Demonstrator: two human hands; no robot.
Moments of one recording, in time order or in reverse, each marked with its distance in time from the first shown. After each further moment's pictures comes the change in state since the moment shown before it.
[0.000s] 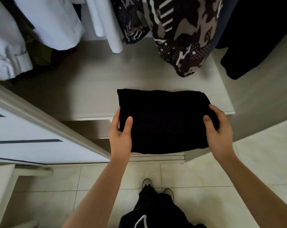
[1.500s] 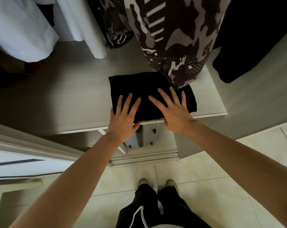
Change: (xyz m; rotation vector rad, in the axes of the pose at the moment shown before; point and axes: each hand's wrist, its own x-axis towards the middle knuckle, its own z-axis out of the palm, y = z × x) left_hand 0.117 -0.035 0.028 1.392 -0.530 0.662; right_hand 0.090 -0.013 0.090 -1.205 -0.533 -0.545
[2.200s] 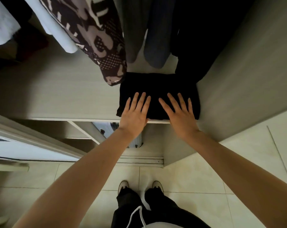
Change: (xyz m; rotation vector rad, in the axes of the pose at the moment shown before) left_hand 0.059 0.155 0.024 0.252 -0.016 -0.054; right_hand -0.059 0.123 0.017 -0.082 0.066 0.061
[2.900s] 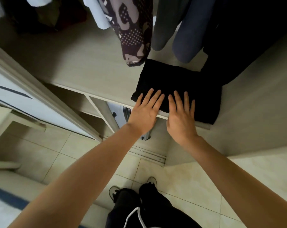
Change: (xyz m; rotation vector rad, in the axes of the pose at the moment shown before) left_hand -0.021 0.023 -0.007 -0.134 0.002 -0.164; right_hand 0.002 -0.026 -0.013 0.166 0.017 -0.122
